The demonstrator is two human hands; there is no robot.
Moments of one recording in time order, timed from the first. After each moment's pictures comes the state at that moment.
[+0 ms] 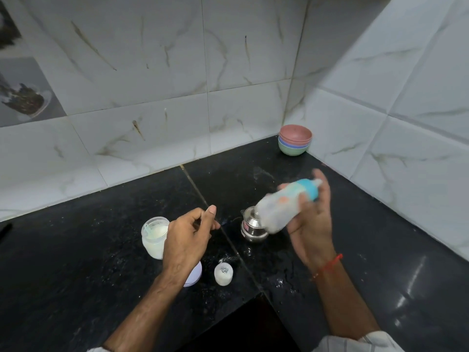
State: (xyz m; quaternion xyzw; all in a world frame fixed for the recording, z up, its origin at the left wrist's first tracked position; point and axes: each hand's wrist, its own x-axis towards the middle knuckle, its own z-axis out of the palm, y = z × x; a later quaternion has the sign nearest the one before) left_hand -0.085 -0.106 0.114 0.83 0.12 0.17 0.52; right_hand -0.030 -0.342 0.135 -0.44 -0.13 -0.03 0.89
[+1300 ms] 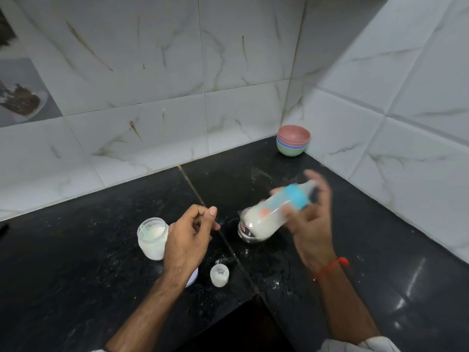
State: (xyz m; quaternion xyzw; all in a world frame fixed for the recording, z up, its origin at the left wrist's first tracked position) left_hand -0.089 -0.121 0.121 0.81 0.11 0.19 0.55; right_hand -0.040 -0.348 0.137 -0.53 -0.18 -0.07 0.83
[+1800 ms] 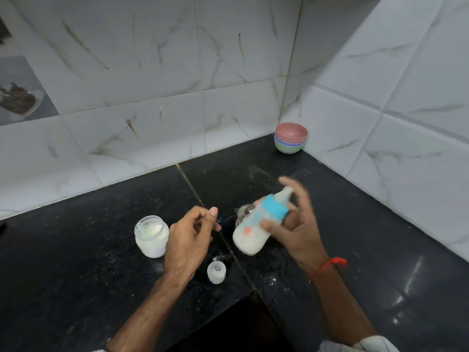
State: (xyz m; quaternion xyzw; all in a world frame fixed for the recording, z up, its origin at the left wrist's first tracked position) left_hand -0.093 -0.131 0.119 0.82 0.12 0.18 0.54; right_hand -0.044 -0.352 0.127 -0.59 -0.25 -0.02 0.77
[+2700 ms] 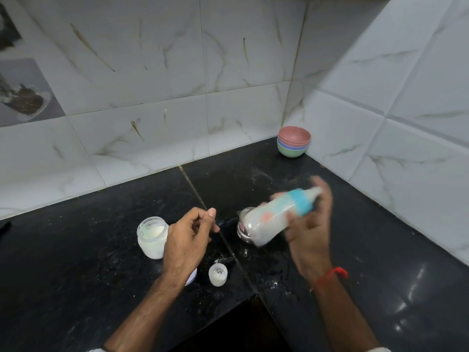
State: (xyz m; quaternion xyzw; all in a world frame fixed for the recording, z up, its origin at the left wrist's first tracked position) left_hand -0.093 -0.125 0.119 0.81 0.12 0.18 0.54; right_hand -0.043 -0.350 0.126 -0.48 -0.20 -0.08 0.85
